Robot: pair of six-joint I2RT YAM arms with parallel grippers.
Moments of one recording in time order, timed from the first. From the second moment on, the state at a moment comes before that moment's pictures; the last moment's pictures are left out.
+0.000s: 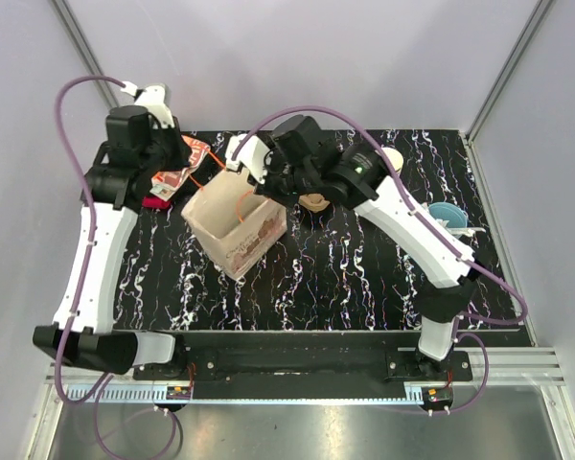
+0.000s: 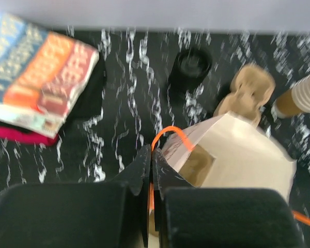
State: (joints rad) left arm -0.14 1.29 1.66 -0.74 0.07 -0.18; right arm 0.95 1.83 2.34 -1.11 -0.08 -0.45
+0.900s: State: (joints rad) left arm -0.14 1.31 1.62 -0.75 0.07 -0.18; right arm 0.95 1.86 2.38 -1.19 -0.18 -0.44
